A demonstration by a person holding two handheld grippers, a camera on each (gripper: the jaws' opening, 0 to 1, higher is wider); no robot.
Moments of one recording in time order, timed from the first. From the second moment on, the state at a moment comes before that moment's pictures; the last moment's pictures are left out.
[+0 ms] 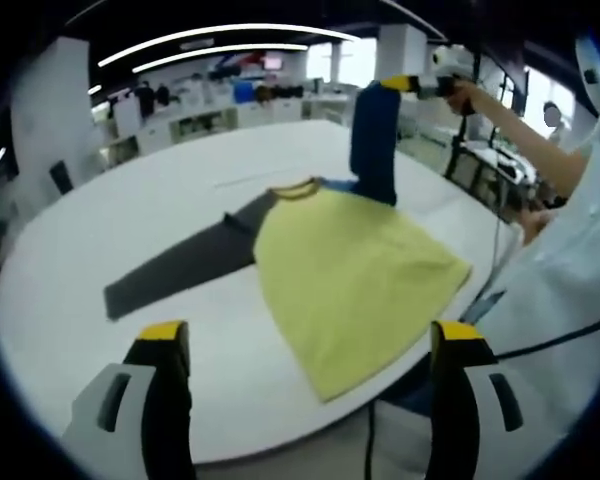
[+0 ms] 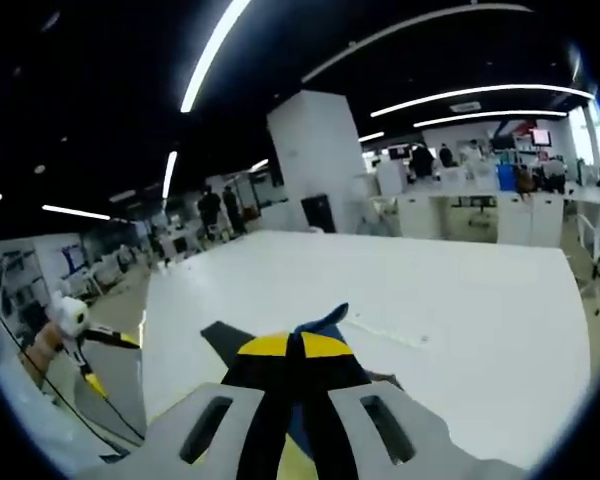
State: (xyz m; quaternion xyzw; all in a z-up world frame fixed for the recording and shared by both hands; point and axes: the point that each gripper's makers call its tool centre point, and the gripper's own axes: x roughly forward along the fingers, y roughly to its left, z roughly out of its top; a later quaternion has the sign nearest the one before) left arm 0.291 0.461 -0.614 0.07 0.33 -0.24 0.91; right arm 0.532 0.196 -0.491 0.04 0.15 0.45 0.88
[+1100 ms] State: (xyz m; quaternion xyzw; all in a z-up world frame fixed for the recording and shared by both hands) left arm 0.292 0.477 -0.612 0.06 0.34 -0.23 0.91; right arm 0.546 0.240 -0.503 0.07 0.15 0.45 0.88
